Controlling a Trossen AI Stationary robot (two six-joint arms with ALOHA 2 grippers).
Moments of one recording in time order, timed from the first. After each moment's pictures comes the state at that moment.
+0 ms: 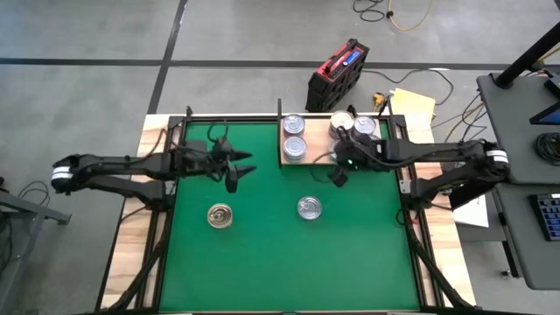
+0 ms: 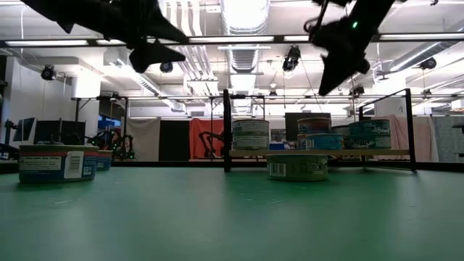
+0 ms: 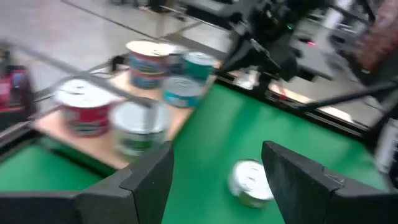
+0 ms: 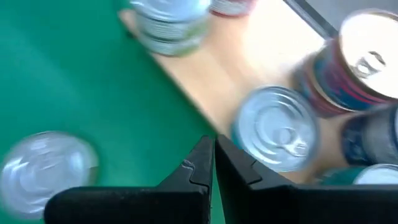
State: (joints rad) left arm 0.15 0.97 0.62 0.08 -0.09 -0.31; right arm -0.15 1.26 0.99 -0.77 0.37 0.44
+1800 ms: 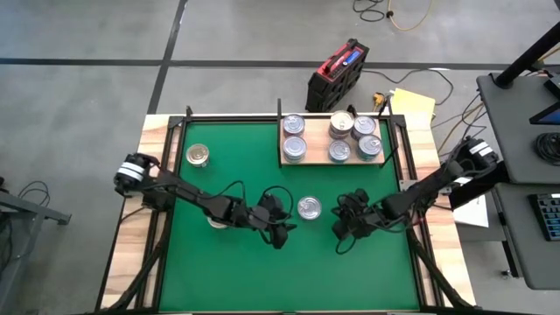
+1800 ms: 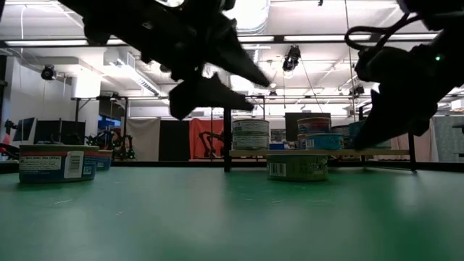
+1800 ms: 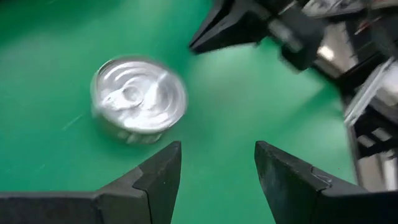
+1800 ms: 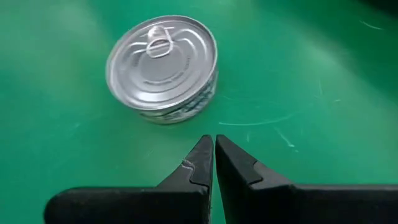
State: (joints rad) left arm -0.30 1.76 0.93 0.29 -0.31 -0.75; right arm 0.46 1.38 0.53 -0.14 0.58 1.00
